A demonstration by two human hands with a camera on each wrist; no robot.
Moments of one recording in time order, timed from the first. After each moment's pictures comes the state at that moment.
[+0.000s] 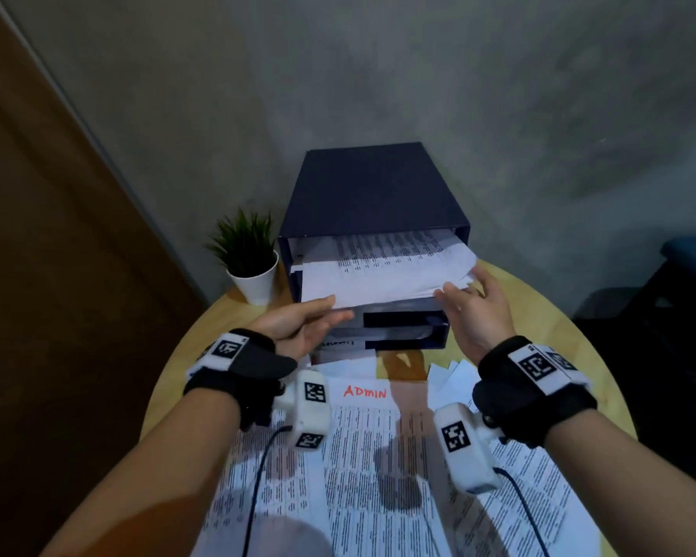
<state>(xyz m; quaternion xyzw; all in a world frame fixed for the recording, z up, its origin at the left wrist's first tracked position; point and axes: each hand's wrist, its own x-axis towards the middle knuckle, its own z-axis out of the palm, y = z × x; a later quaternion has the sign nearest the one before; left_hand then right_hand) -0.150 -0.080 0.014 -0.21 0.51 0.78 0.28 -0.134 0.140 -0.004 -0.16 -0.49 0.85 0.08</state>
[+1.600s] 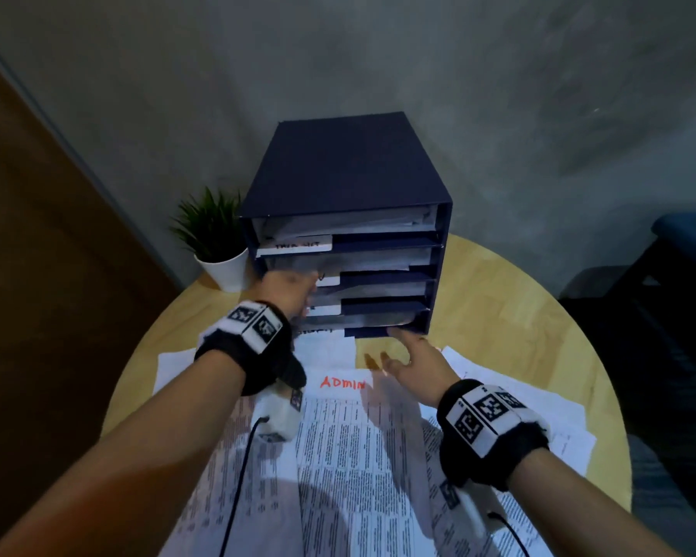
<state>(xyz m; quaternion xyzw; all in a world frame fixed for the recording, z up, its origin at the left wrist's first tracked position) -0.197 -0.051 -0.027 -0.15 0.85 0.50 0.03 -0.114 0.132 -0.066 -0.01 -0.90 0.41 -0.17</state>
